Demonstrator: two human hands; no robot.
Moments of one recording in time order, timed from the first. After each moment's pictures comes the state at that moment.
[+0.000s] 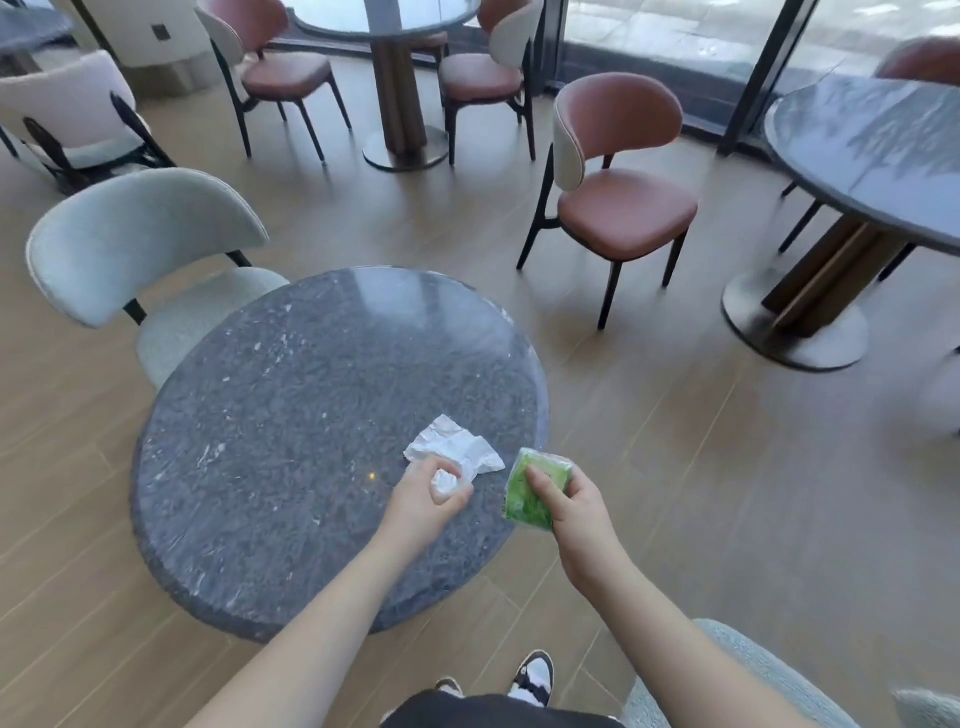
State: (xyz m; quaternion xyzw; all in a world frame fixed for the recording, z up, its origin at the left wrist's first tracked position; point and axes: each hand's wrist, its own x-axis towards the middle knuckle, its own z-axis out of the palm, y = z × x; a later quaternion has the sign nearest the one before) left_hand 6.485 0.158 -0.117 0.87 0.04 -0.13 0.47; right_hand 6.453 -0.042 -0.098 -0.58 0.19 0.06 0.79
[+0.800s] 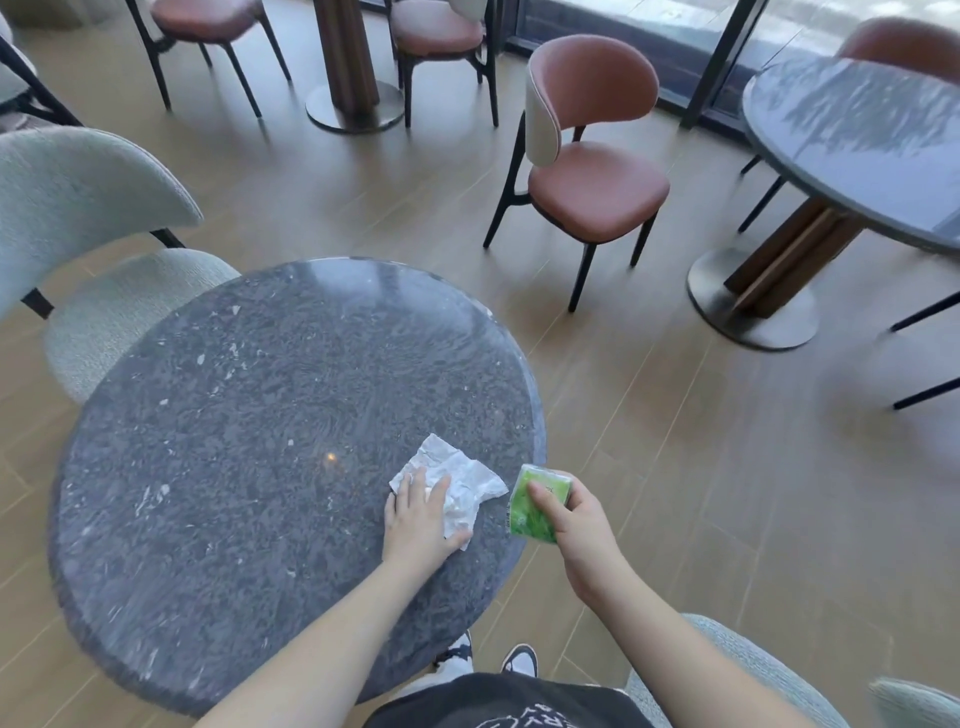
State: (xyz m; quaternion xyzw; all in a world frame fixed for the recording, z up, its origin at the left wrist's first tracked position) left_hand 6.554 0.161 -0.230 0.96 -0.07 -0.23 0.11; right_hand 6.510 -0.037 -0.132 -0.60 0.27 0.07 0.75
